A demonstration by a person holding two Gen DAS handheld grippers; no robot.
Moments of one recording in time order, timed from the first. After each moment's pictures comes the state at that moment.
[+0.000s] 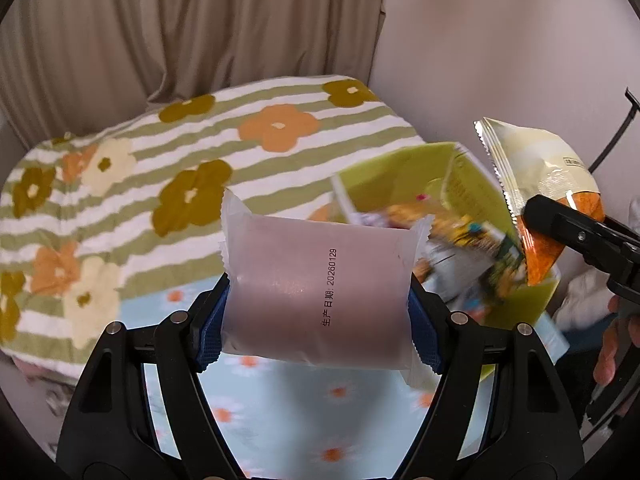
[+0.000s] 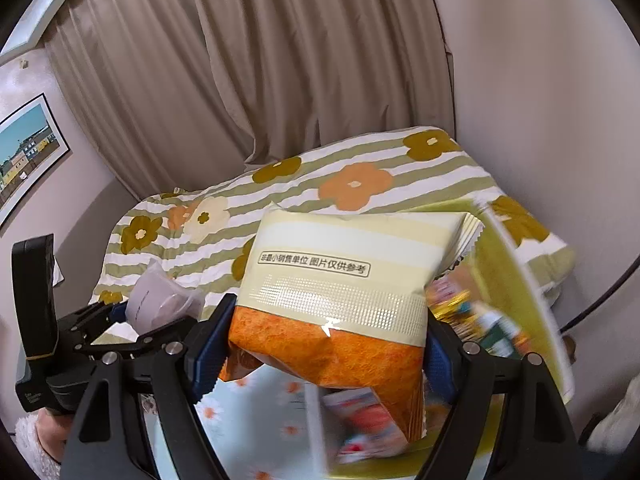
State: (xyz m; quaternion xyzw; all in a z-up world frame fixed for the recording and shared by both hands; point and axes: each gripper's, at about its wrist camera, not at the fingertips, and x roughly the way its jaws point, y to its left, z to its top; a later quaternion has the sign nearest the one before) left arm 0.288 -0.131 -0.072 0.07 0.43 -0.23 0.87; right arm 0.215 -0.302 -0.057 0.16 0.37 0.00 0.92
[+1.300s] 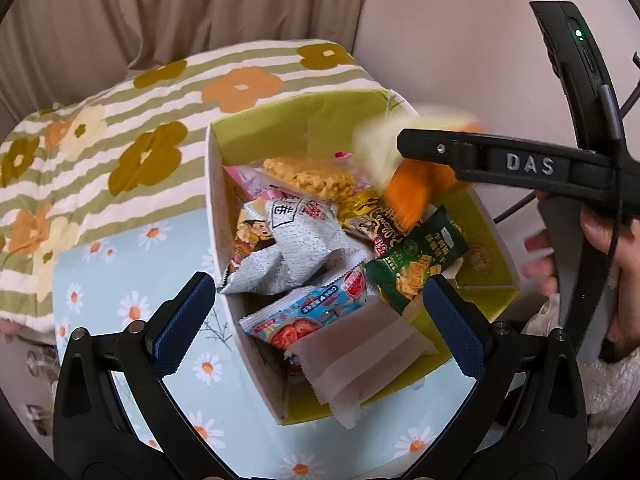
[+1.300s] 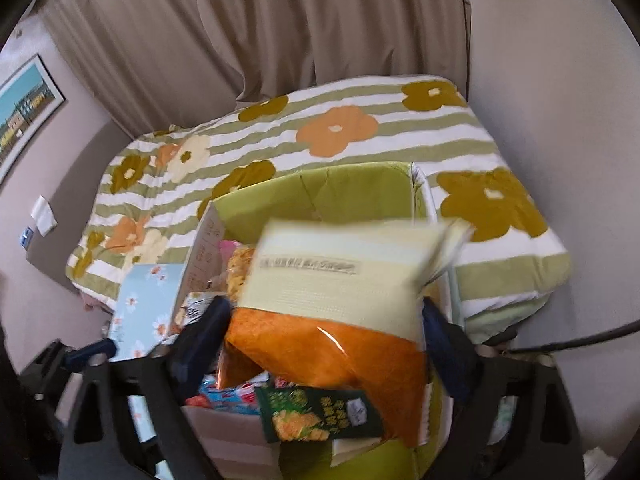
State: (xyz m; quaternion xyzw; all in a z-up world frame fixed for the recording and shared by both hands) left arm 0.229 -0.265 -0.116 0.06 0.49 -0.22 0.84; right arm 0.262 -0.421 -0.119 0.10 0.45 0.05 0.88
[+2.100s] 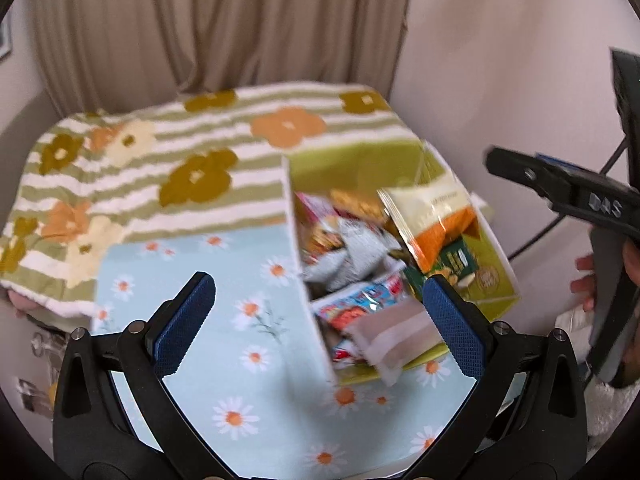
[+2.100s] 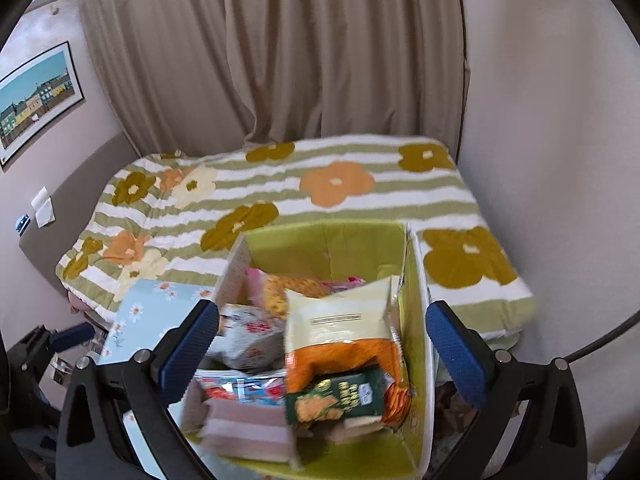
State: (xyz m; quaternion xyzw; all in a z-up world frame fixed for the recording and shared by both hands) left arm 0.180 -0.189 -0.055 0.03 0.41 -0.15 0.90; right arm 0.189 -0.383 -0.035 0.06 0.37 0.03 0.92
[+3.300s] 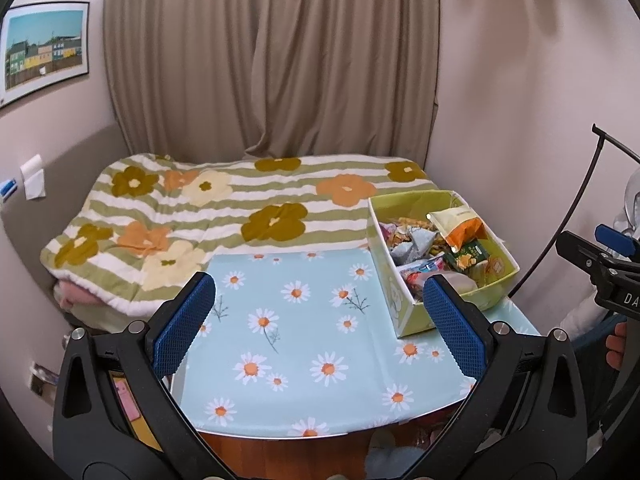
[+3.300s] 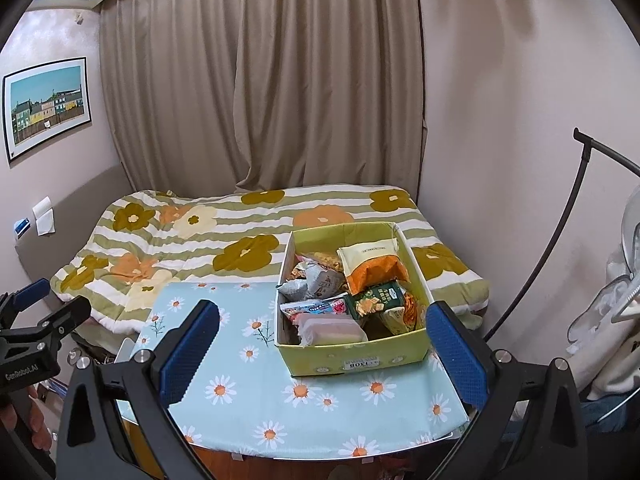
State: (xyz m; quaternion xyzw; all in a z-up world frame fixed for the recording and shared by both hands) left arm 0.000 -0.042 0.009 0.02 0.28 -0.09 0.95; right arm -0.013 -0.263 0.006 0.04 0.29 -0.05 0.96
